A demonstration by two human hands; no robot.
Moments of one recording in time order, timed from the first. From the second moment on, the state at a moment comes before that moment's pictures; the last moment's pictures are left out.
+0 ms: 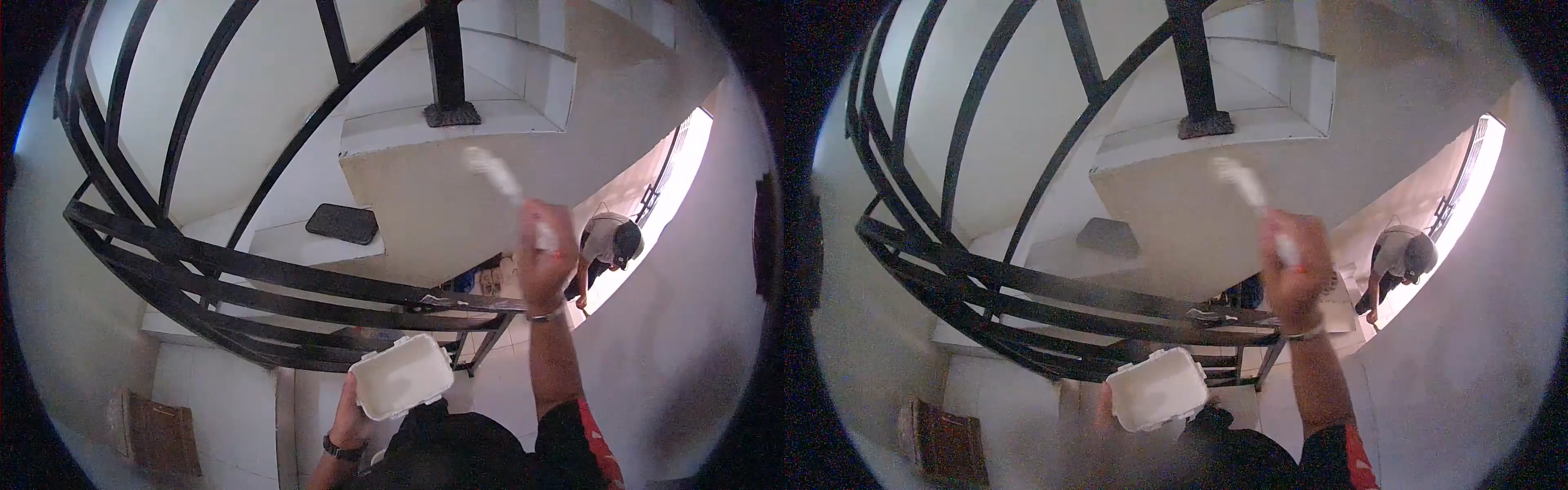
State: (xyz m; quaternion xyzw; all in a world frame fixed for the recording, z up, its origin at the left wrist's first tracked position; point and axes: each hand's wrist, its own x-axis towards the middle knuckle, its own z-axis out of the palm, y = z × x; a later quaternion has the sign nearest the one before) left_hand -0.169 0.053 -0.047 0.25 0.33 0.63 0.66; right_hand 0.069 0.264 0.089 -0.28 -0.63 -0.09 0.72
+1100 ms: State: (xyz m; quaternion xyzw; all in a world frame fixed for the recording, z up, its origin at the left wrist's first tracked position) left_hand -0.181 0.035 -0.038 0.21 0.34 0.63 0.66; right_hand 0.061 0.161 0.093 -0.07 -0.91 0.18 0.37
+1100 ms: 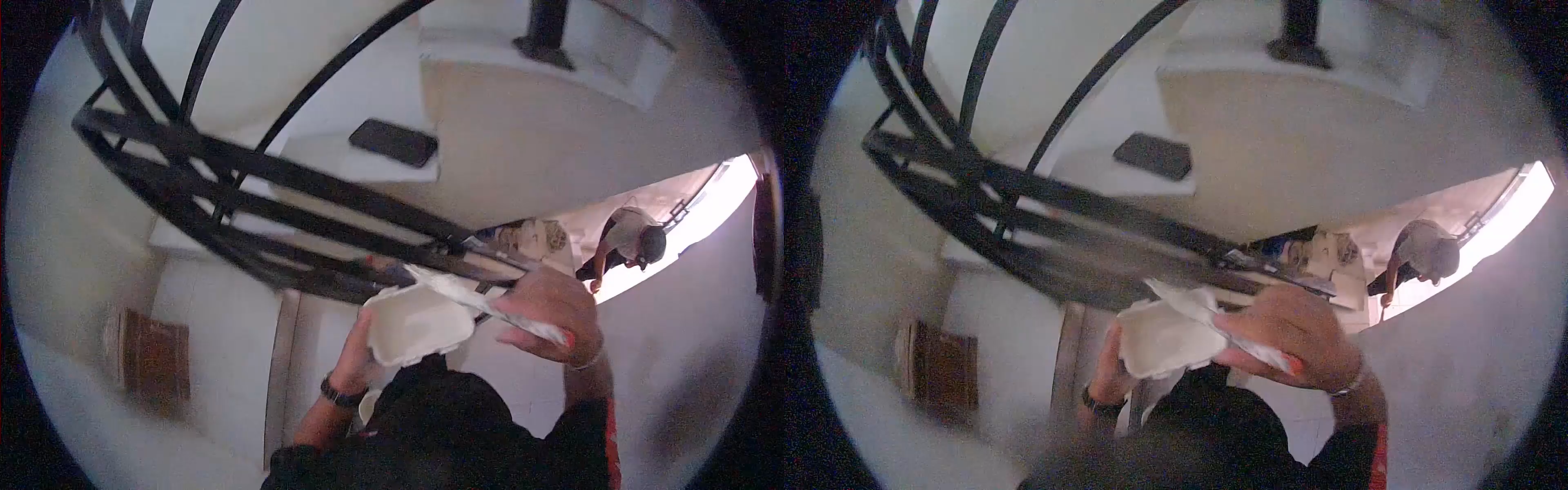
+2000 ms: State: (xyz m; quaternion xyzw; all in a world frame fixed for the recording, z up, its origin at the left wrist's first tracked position) left_hand -0.147 0.035 -0.078 0.22 0.36 0.60 0.68; right_hand 0.093 0.128 0.008 -0.19 -0.85 0.35 0.34
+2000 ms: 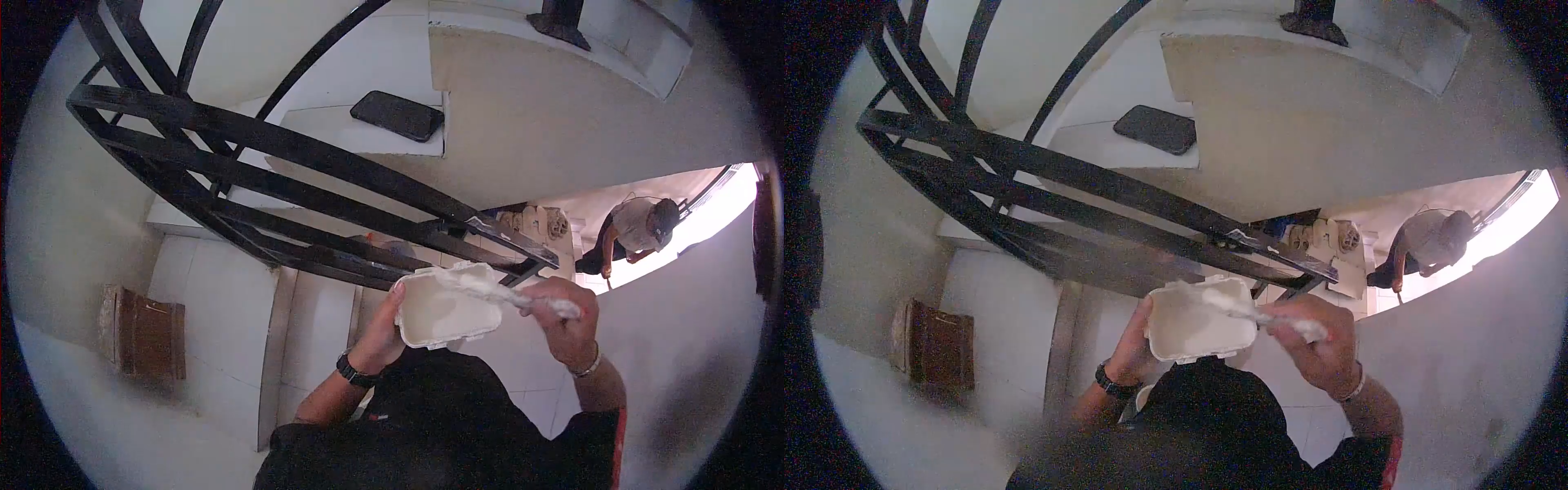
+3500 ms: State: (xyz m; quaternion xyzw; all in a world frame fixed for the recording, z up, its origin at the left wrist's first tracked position) left_hand -0.111 0.106 0.001 0.23 0.29 0.66 0.65; right_hand 0.080 0.240 0.079 -0.27 -0.38 0.13 0.87
